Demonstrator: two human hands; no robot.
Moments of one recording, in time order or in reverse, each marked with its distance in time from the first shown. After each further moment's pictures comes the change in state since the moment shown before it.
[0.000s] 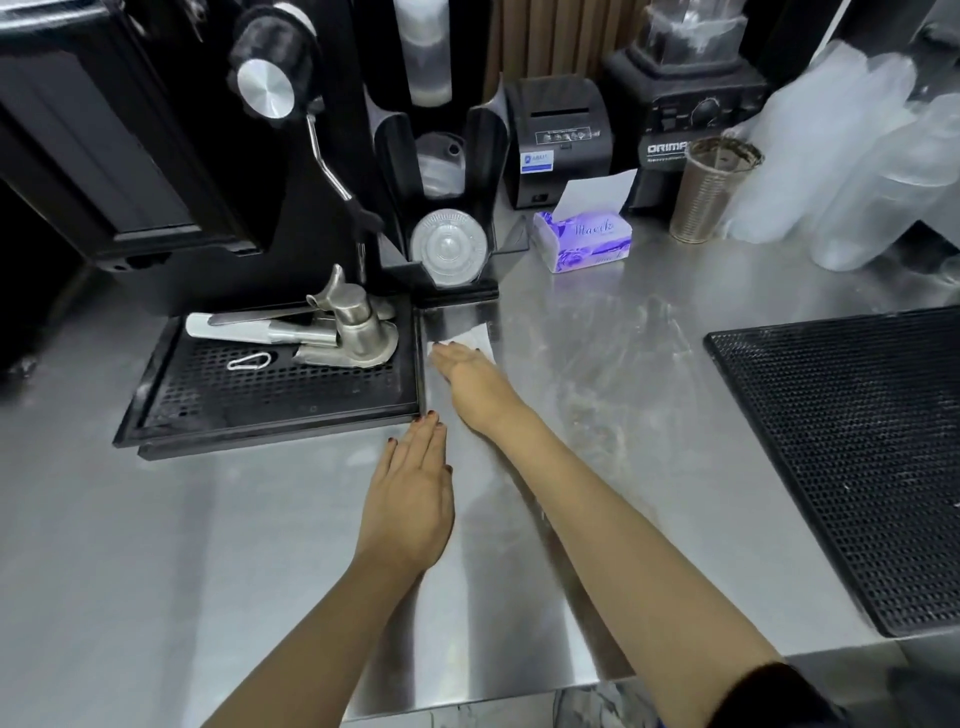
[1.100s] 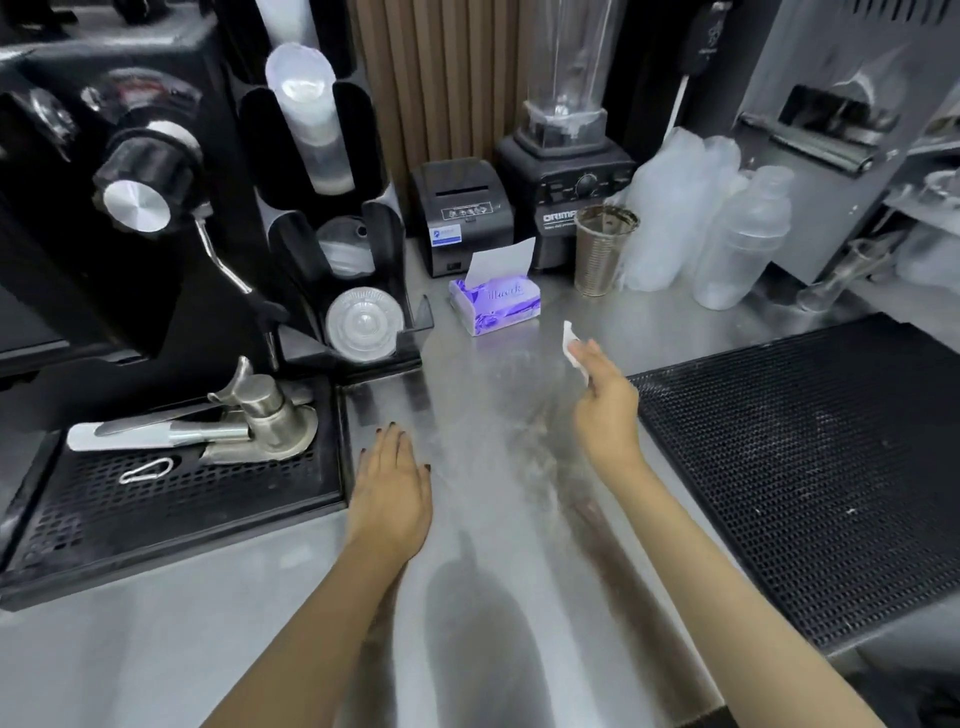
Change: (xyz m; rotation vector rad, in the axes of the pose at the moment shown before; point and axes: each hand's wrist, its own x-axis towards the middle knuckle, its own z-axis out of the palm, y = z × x) left_hand 0.087 0.028 0.013 0.006 -0.004 0.017; right_hand -0.094 0.087 -0.102 0.534 0.813 0.426
